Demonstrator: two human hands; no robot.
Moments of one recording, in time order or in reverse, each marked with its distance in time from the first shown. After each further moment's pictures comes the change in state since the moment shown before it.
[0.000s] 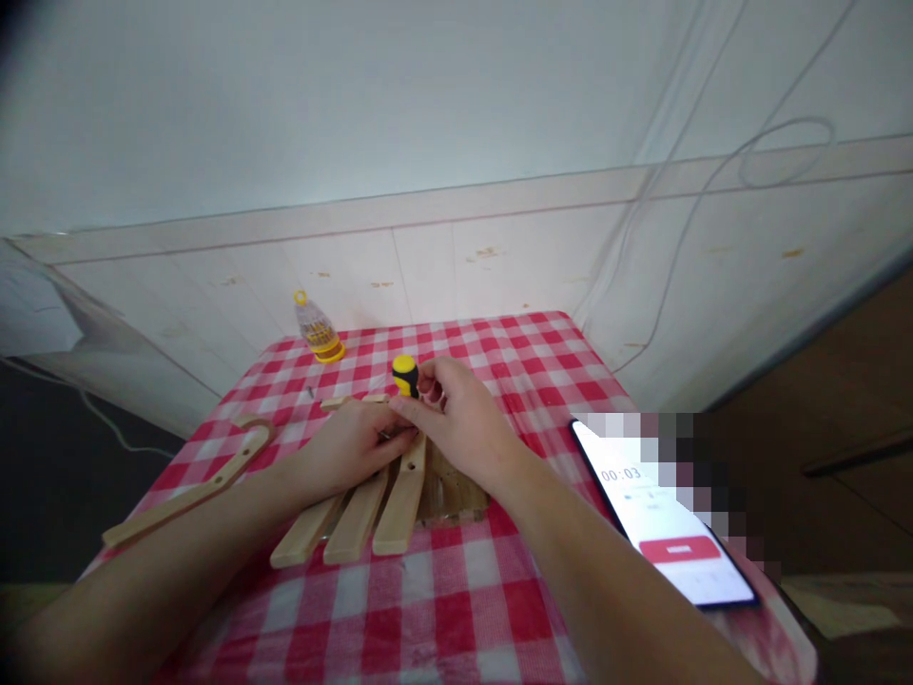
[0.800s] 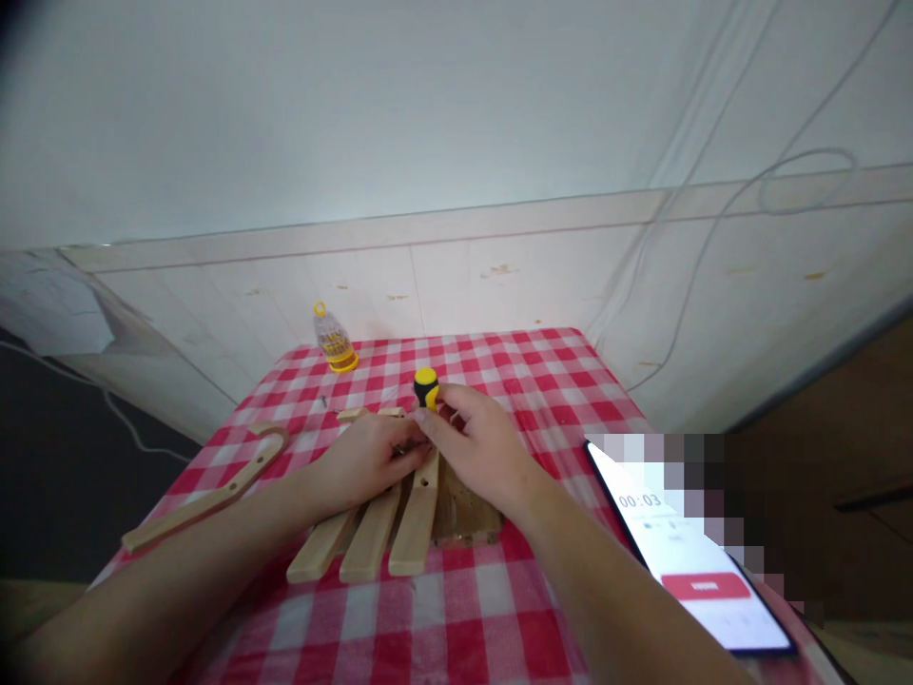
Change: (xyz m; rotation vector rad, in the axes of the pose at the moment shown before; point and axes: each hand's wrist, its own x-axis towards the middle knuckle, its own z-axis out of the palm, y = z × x) left_hand -0.001 0.000 -0.001 0.005 0.017 0.011; right_hand -0.003 0.001 0.002 0.084 -0.078 -0.002
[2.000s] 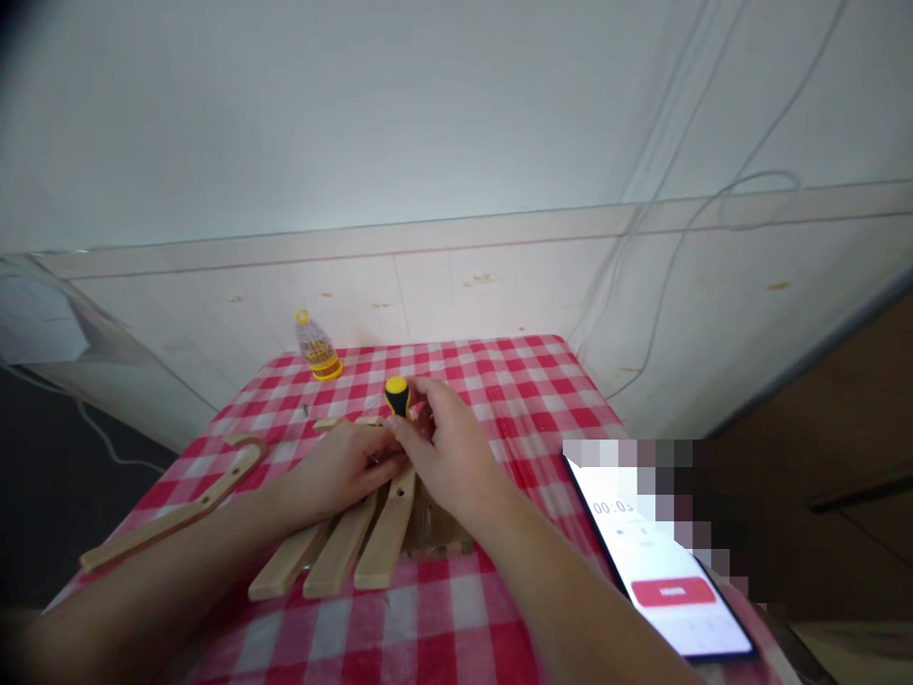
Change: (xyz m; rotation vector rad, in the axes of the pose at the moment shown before) left_hand 0.002 0.002 -0.002 -0.032 -0.033 -0.015; right_hand 0.003 0.000 0.005 0.041 0.154 -0.065
